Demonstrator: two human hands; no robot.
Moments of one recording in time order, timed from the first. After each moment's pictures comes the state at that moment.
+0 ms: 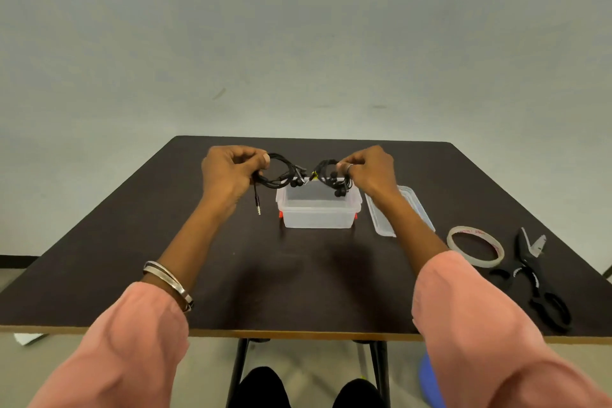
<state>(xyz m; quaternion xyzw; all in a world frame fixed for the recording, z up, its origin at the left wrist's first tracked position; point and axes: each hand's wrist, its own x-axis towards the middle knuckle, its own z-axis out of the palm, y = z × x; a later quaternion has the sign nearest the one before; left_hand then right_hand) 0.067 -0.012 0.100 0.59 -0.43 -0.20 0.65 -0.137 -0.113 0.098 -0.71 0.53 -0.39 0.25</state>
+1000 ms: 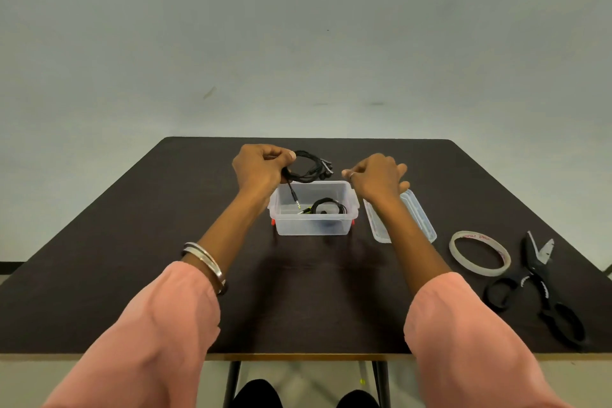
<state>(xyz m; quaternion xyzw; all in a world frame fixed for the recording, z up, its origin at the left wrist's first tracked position) 0.027 -0.071 0.096 0.63 -0.39 -0.22 0.63 -0.136 -0.143 0.081 -0.66 0.66 -0.30 0.18</state>
